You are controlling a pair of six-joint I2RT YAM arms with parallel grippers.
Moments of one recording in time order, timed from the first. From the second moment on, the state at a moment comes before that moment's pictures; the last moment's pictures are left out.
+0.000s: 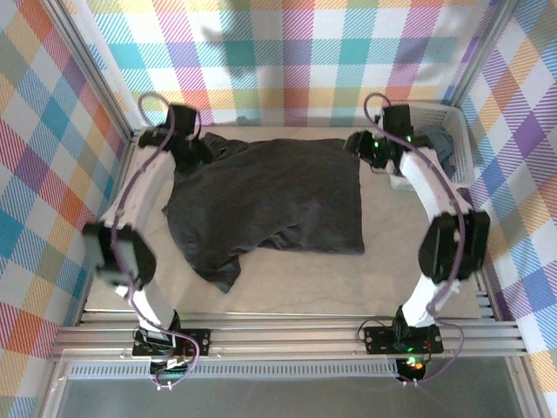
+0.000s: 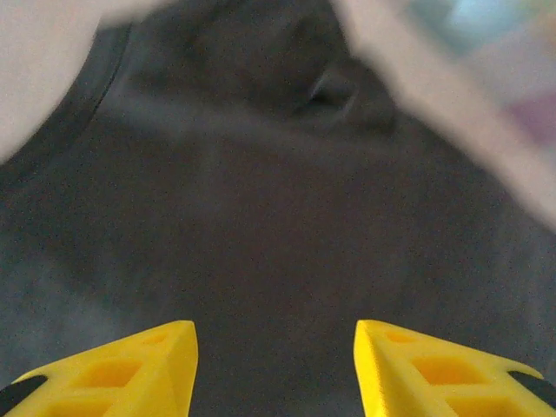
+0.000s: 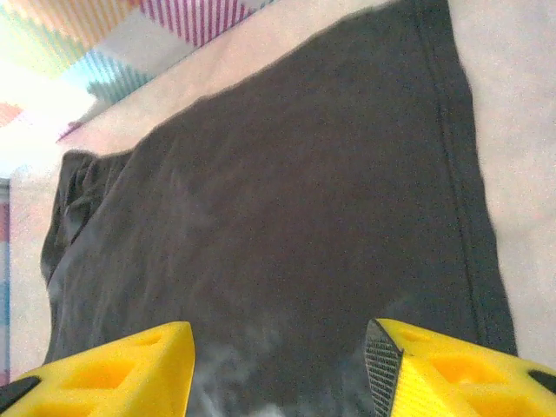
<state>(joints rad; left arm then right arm) -0.16 1.67 1.64 -0.97 -0.06 -0.79 0.13 1.70 1.51 -0.64 -0.30 0.55</state>
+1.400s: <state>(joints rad) -0.15 1.29 0.92 -0.84 0.20 -0.86 0.08 1.49 0.81 -0.62 -0.36 0.57</state>
